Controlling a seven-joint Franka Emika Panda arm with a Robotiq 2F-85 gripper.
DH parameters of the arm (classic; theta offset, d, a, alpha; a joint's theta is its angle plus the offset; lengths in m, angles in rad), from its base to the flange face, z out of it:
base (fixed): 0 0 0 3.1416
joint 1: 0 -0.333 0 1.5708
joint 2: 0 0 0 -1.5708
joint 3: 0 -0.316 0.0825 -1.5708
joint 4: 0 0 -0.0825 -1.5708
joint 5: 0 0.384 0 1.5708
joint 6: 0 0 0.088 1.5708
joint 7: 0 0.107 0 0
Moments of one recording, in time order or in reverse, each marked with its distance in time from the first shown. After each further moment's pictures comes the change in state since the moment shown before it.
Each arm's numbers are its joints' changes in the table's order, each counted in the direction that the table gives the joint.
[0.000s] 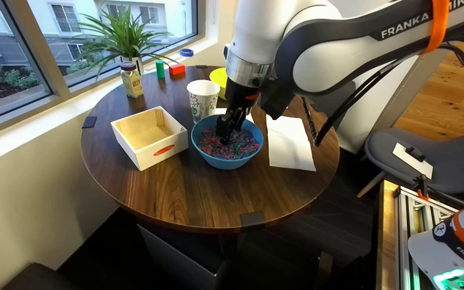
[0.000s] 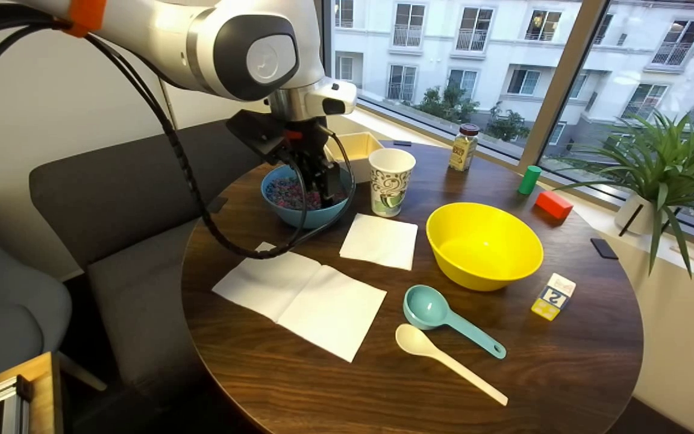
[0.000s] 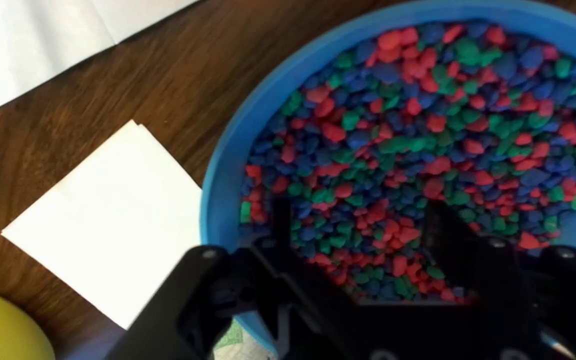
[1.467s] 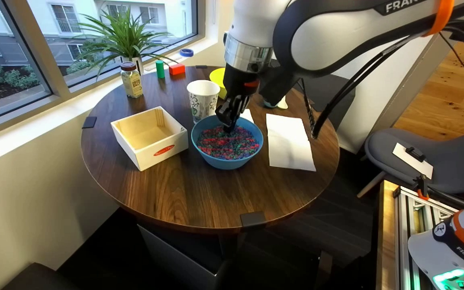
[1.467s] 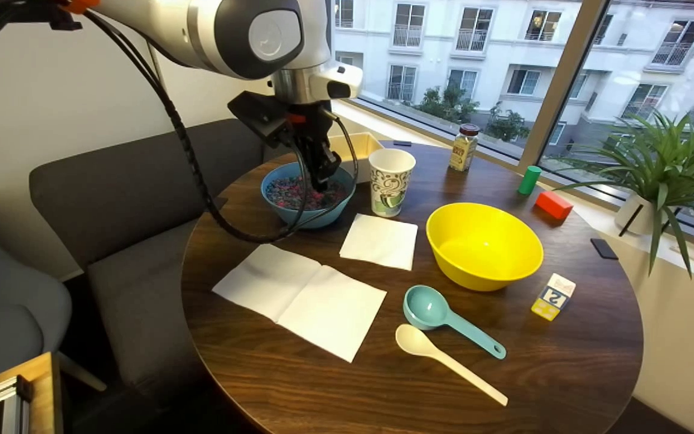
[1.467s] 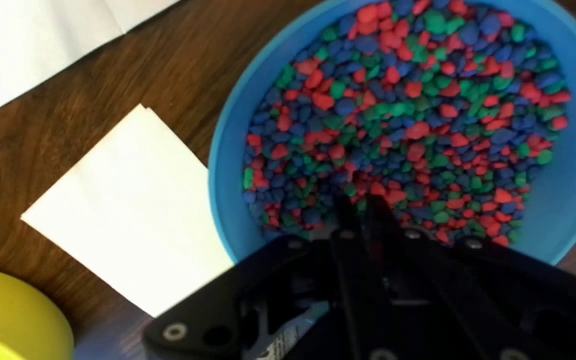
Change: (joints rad) arm -0.007 -0.010 0.015 0.056 0.041 -0.066 0.000
